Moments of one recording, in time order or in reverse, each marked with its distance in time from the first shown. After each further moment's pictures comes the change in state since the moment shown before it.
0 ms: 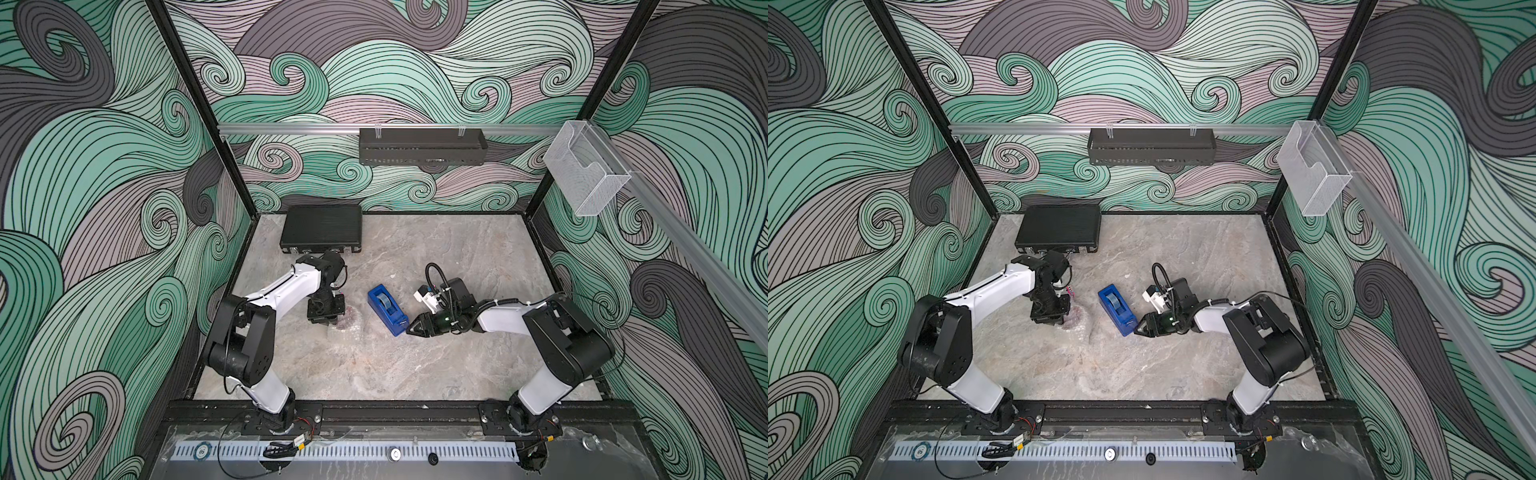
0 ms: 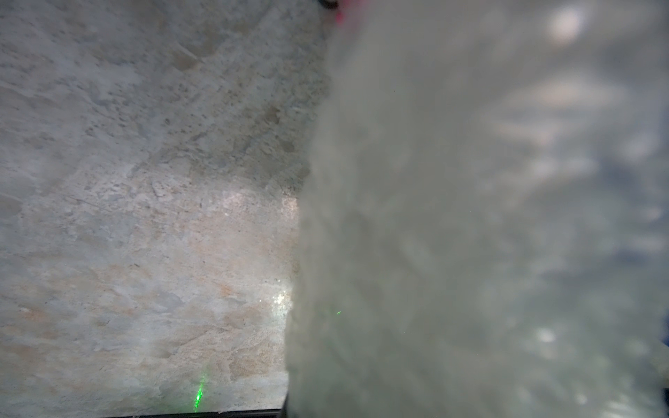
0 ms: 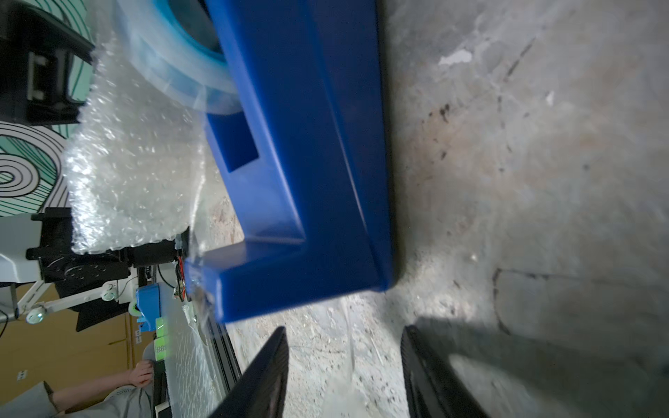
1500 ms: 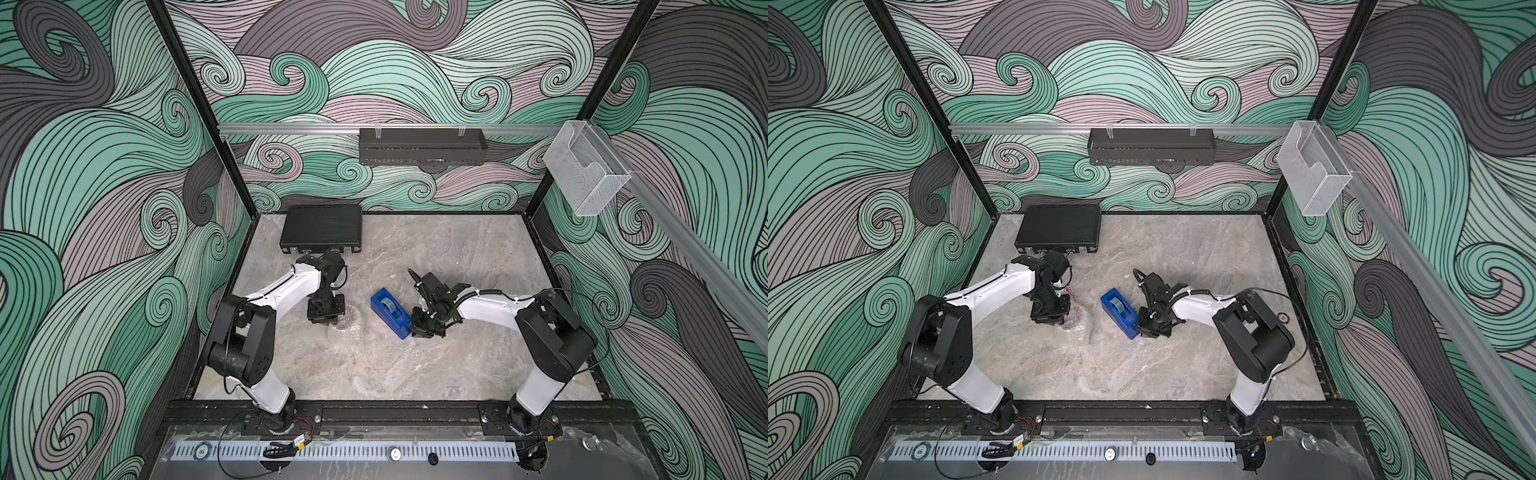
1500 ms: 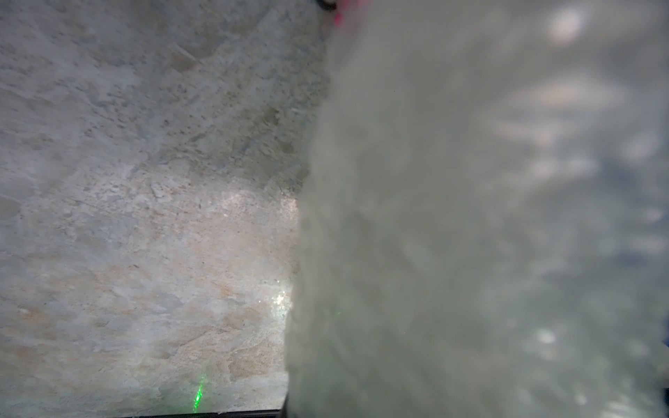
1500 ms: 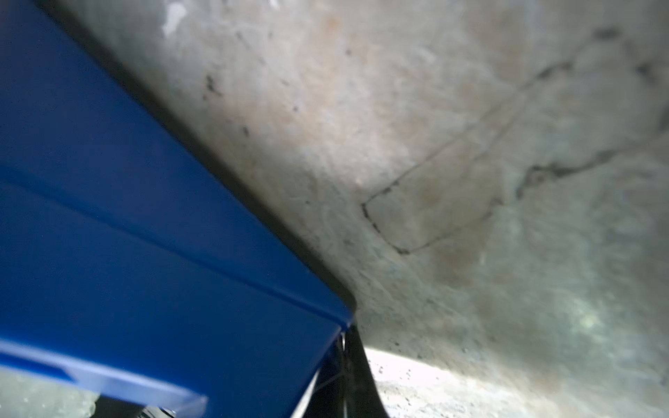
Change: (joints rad) left arm -0.002 0.002 0.000 0.004 0.002 0.000; right arm 0.169 0.060 0.299 -0.568 0.439 0.538
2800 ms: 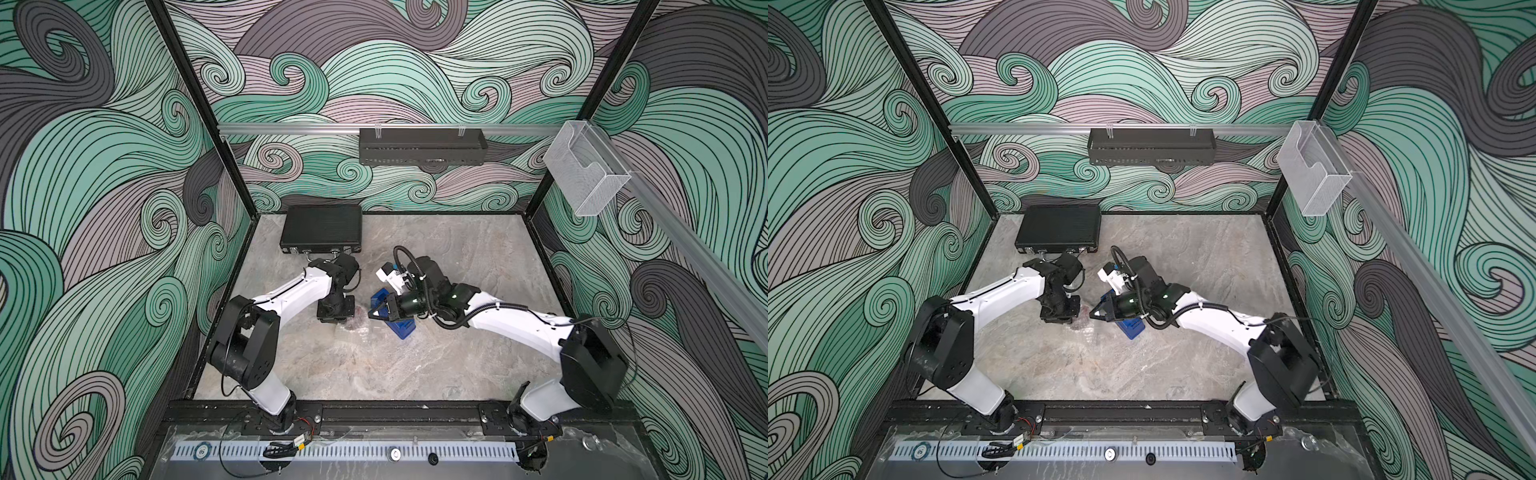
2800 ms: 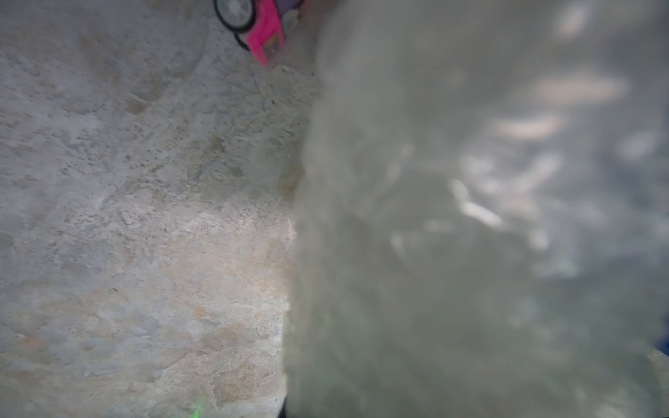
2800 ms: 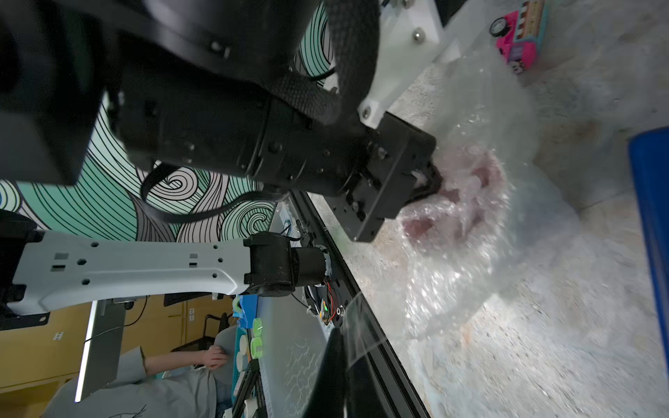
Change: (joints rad) left arm -0.128 -0.014 -0.013 0.083 -0.066 -0.039; right arm 0.151 -0.180 0.091 0.433 -0.378 -0.141
